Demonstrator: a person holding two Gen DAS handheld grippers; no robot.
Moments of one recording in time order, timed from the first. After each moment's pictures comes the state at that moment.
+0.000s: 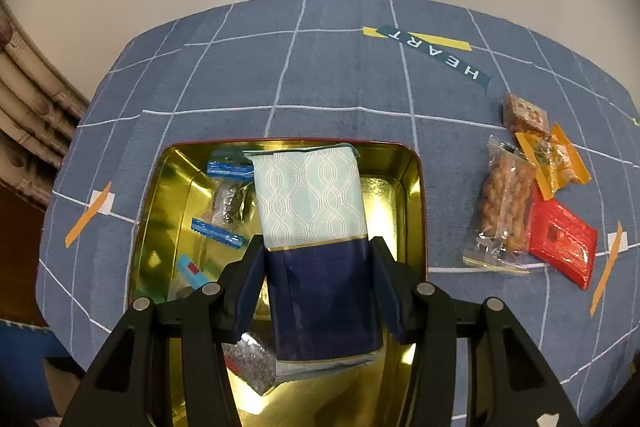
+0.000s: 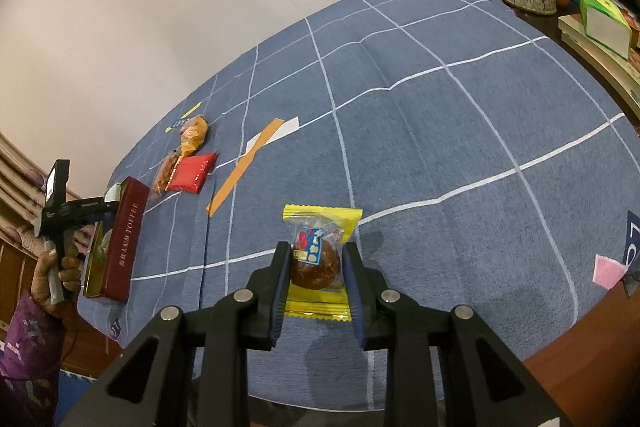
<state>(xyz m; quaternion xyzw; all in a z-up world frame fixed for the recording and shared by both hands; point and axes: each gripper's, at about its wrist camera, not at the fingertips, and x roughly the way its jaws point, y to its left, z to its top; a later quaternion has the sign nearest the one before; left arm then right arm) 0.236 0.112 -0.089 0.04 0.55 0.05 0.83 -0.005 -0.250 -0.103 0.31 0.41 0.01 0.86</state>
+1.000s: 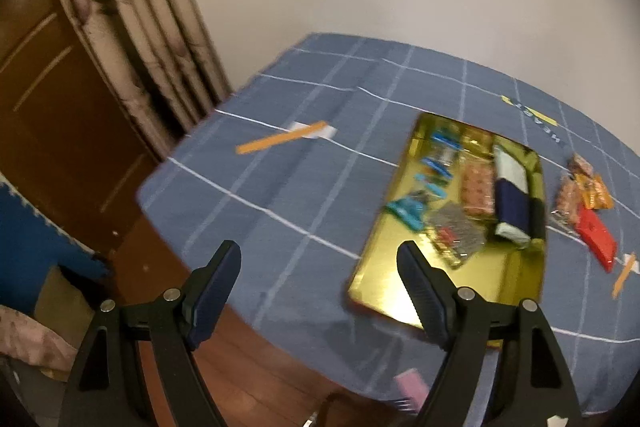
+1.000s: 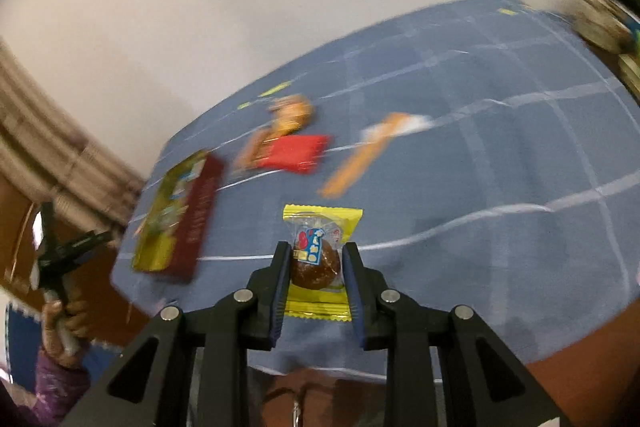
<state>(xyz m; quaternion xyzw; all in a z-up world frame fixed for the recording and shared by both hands) 0.046 0.227 -0.014 -0.03 0.44 0.24 0.86 0.009 -0.156 -0.039 0.27 0.40 0.12 0.87</state>
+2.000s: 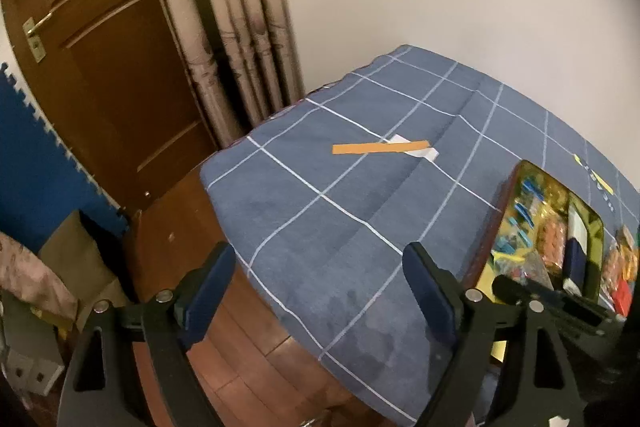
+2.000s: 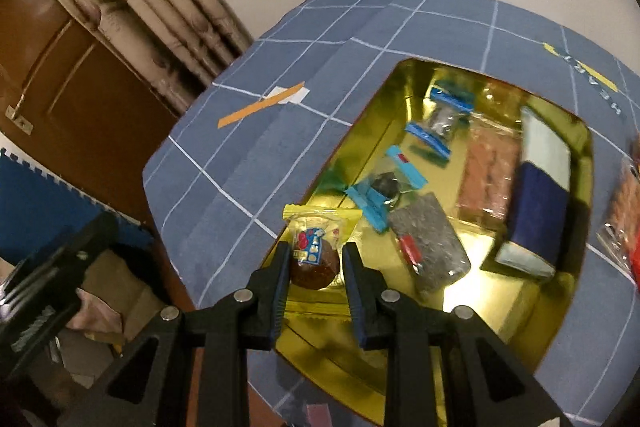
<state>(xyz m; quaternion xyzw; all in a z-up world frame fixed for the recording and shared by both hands) 0.026 0.308 -0.017 -0.11 0.42 0.34 0.84 0.184 0.229 -0.029 0.06 0.50 0.32 0.80</state>
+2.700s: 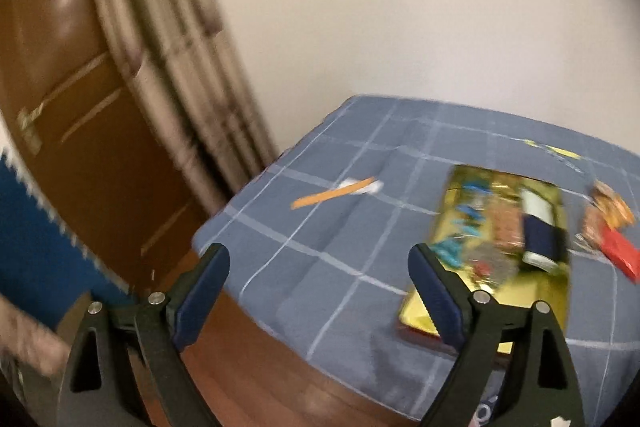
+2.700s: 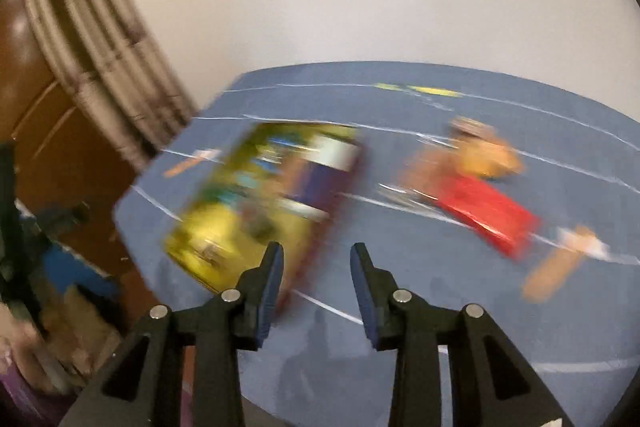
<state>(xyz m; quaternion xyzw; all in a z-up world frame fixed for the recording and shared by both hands) 0.014 0.208 0.009 0.04 0.33 0.28 0.90 0.095 0.011 -0.007 0.10 0.40 0.21 0.89</state>
